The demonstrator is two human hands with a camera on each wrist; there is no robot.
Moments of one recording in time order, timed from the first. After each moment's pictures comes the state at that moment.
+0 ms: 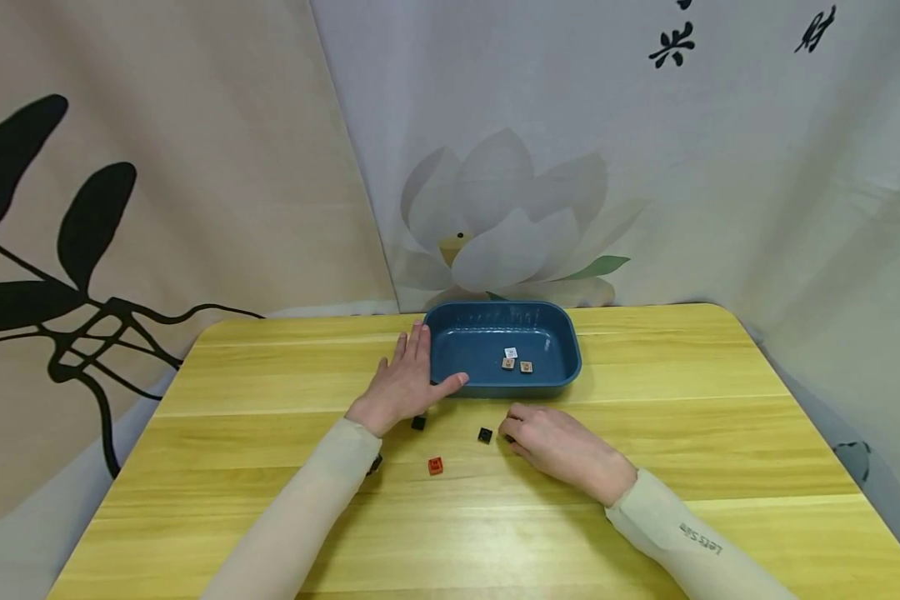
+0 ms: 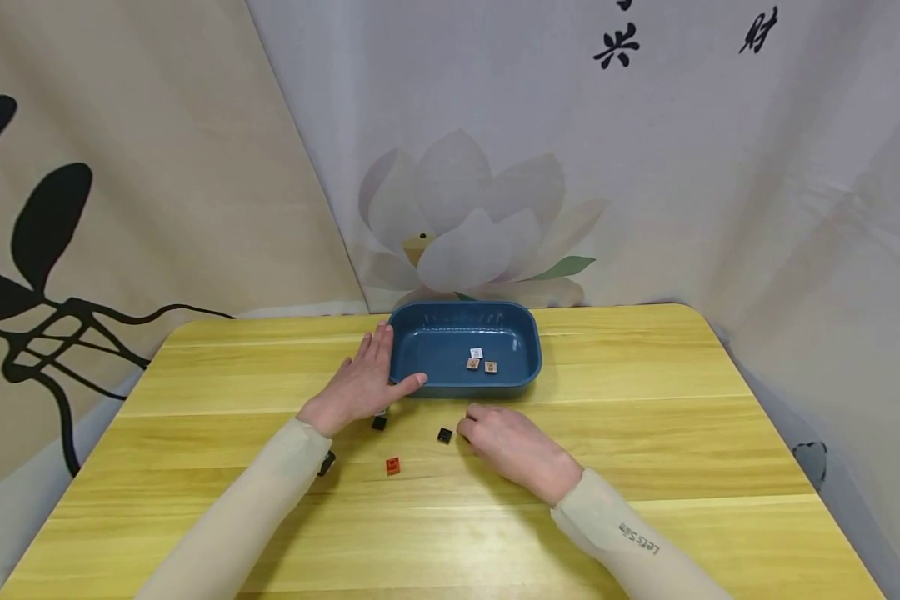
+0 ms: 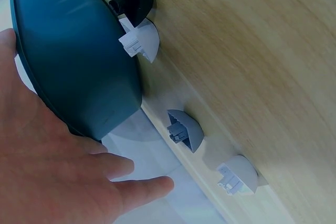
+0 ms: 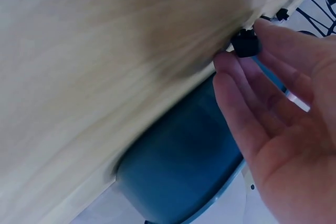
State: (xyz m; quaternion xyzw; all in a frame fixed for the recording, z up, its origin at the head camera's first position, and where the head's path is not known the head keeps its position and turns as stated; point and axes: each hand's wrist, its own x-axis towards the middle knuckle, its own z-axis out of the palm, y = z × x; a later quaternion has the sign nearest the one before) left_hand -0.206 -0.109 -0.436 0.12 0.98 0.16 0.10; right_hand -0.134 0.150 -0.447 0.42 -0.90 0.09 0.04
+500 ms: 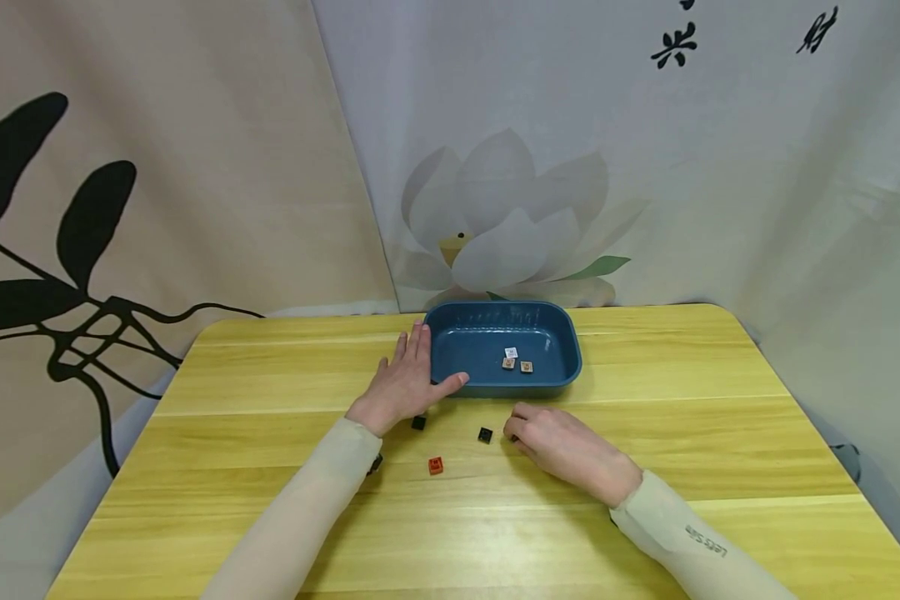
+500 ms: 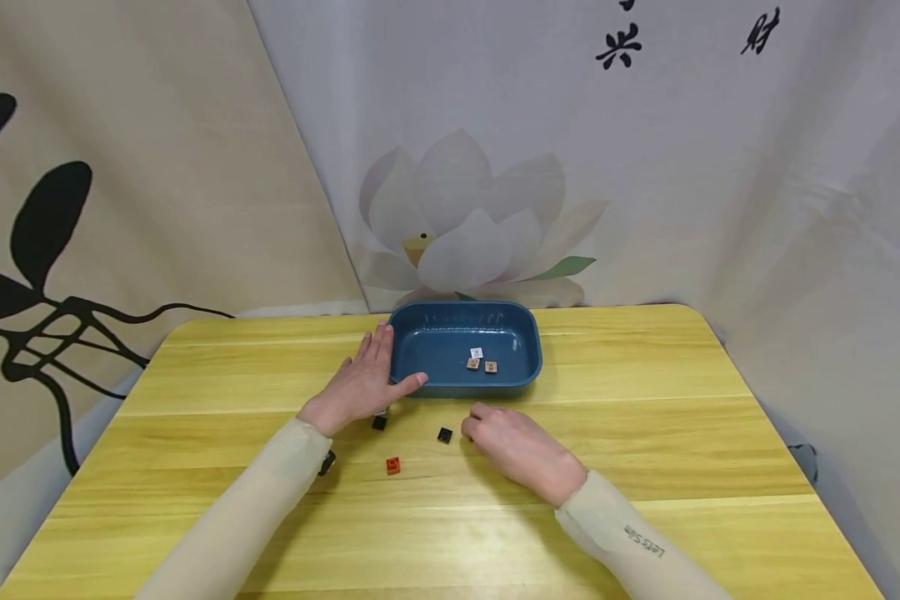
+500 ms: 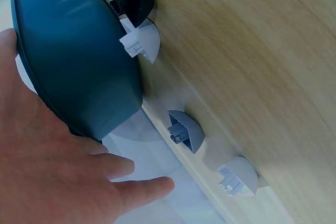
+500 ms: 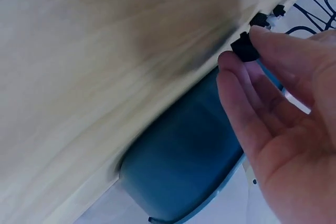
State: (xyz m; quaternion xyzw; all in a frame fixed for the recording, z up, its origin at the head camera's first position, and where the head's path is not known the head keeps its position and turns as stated) left_hand -0.205 -0.110 -0.435 0.12 0.97 0.16 0.10; right_hand -0.133 0.154 -0.445 0.41 -0.90 0.10 0.03
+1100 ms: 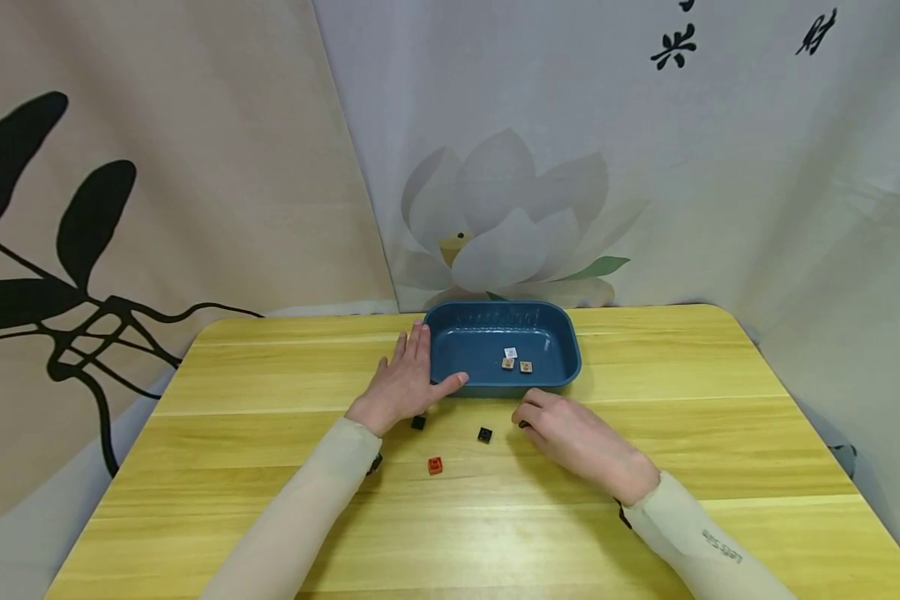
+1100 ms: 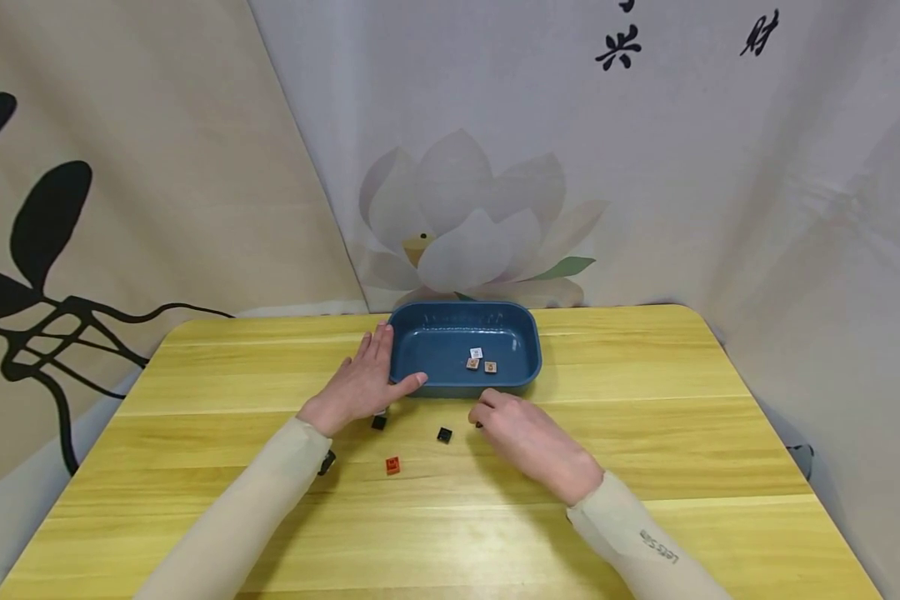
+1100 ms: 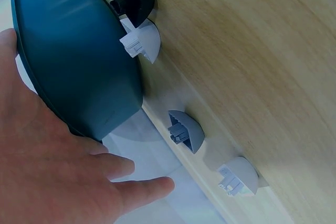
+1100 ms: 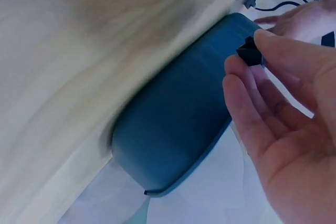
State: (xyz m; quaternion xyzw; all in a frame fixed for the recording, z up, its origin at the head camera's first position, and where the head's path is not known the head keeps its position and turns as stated) left_hand -0.206 -0.109 -0.435 0.11 0.98 0.16 0.11; right_hand -0.132 0.167 -0.428 0.39 -0.91 0.14 0.07
